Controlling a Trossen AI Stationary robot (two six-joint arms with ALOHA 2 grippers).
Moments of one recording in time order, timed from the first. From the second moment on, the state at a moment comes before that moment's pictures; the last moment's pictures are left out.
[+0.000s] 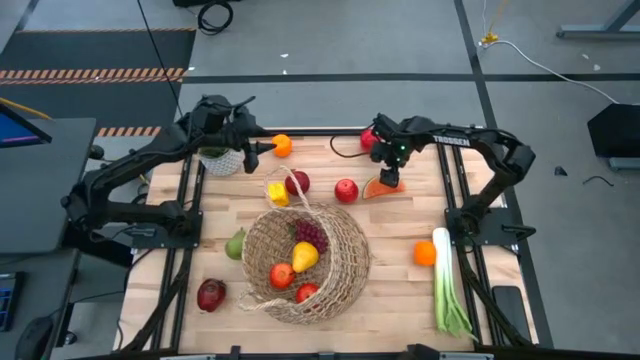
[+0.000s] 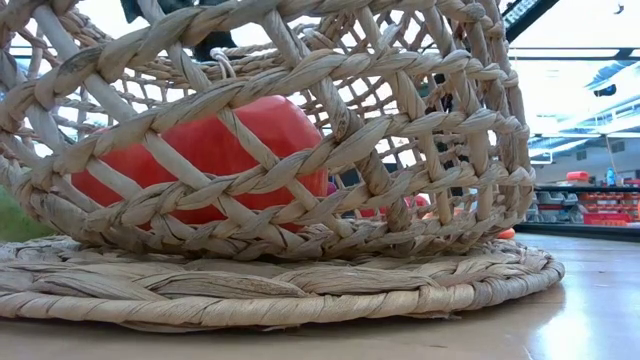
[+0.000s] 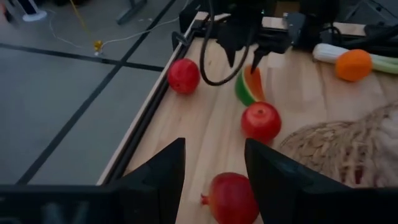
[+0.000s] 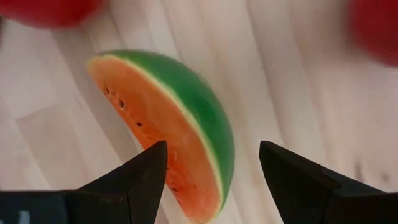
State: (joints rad) left arm 0.66 1.12 1.03 -0.40 0.29 0.25; right arm -0.68 1.62 1.06 -0.85 -0.12 -0.31
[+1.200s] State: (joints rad) left arm 0.50 1.13 1.02 -0.28 0.30 0.19; right arm -0.60 1.64 1.08 -0.86 -0.05 -0.35
